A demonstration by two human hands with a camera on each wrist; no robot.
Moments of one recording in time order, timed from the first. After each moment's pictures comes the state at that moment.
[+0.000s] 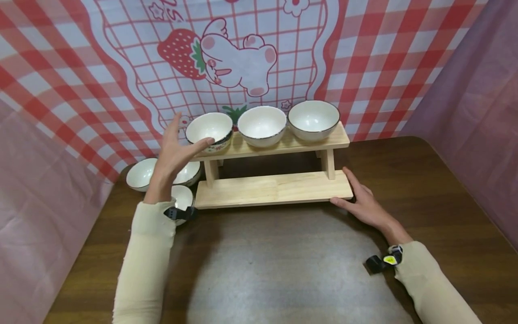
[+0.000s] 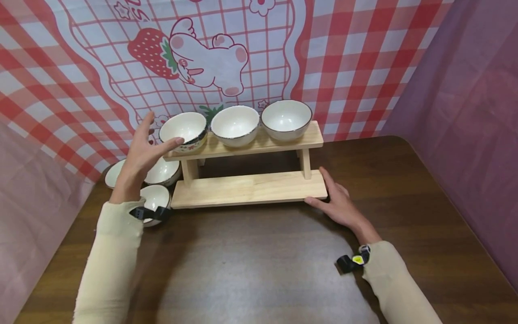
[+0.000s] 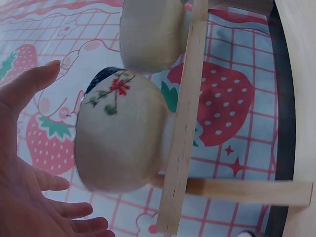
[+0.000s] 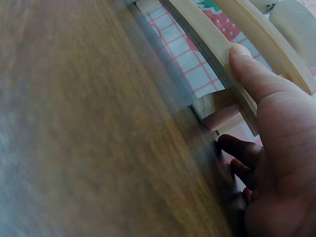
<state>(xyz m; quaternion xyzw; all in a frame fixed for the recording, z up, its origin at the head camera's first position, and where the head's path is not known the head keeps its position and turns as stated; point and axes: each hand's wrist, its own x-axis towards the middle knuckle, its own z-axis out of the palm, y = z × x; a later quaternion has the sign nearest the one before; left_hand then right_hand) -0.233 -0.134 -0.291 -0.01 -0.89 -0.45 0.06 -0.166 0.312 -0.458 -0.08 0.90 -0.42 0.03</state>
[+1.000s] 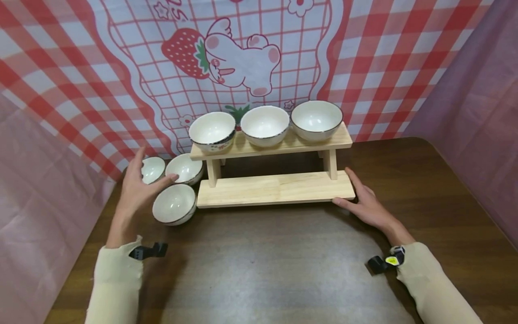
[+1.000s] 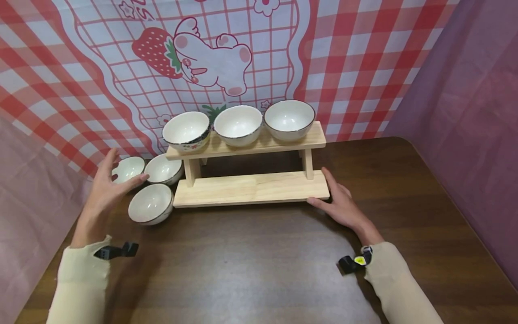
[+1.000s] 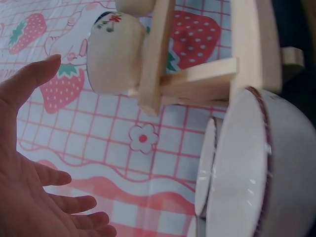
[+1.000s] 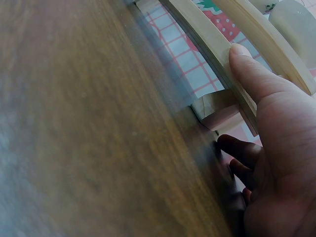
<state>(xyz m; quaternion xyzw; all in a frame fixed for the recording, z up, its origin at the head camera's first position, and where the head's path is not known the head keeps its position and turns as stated) -0.176 -0.218 -0.323 0.01 -0.92 -0.38 0.08 -0.167 0.311 -0.457 -0.07 0.90 -0.42 0.04</state>
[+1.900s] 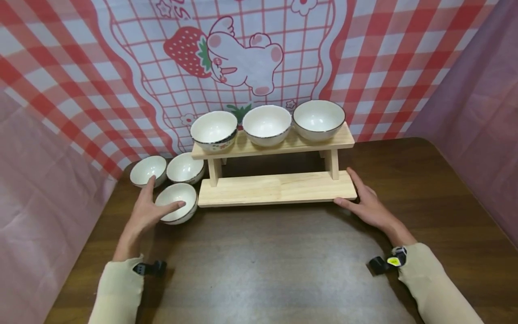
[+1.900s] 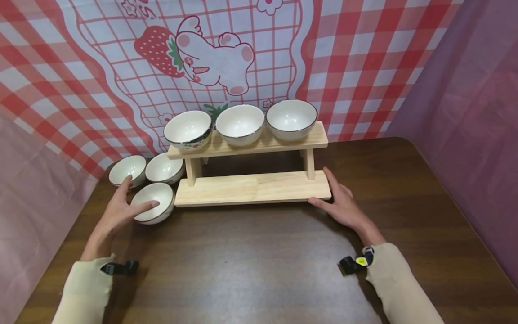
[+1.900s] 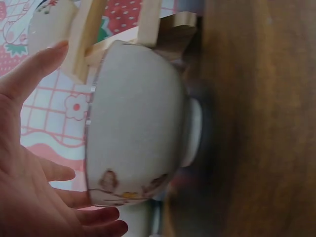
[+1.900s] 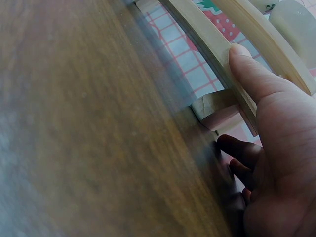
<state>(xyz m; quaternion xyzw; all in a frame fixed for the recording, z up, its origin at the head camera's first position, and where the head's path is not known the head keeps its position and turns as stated) -0.170 -0.239 -0.382 0.04 -0.93 -0.35 -0.04 -0.167 0.311 -0.457 -0.07 0.90 -0.42 0.04</state>
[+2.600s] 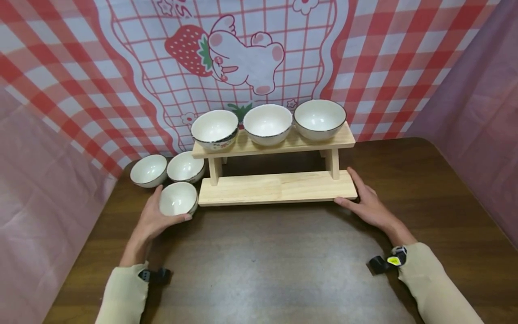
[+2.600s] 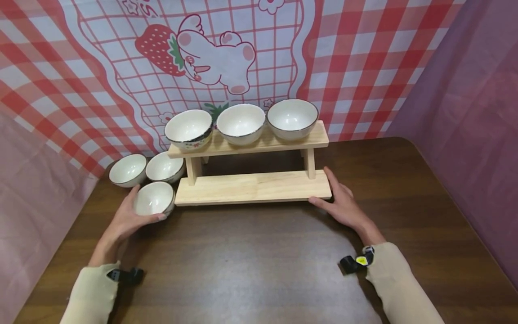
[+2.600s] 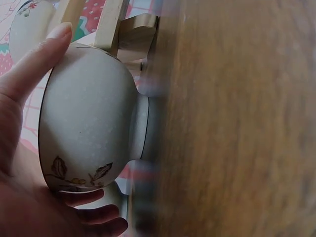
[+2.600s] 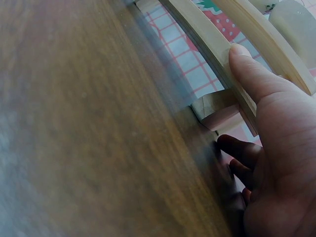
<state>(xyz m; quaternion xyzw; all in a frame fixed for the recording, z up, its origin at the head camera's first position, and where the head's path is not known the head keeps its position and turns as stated) -0.161 -0.240 -0.411 0.05 -0.93 -0.35 -0.06 -0.167 0.310 -0.458 -0.08 0.90 -0.42 0.03</state>
